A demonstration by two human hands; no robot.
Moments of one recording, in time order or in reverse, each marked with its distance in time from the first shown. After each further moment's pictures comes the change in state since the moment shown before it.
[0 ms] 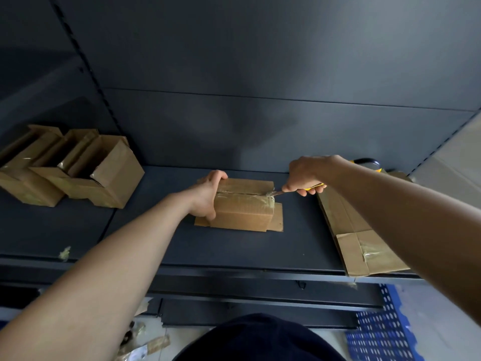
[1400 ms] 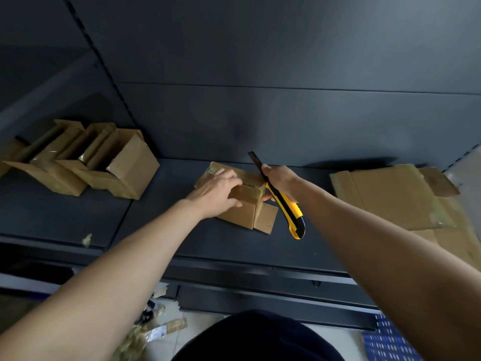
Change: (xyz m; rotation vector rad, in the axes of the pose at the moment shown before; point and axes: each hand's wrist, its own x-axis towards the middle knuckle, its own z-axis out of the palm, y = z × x) left_hand -0.006 0.010 0.016 0.239 0.317 0.214; right_hand 0.056 -0.057 0.053 1.217 -0.008 0.070
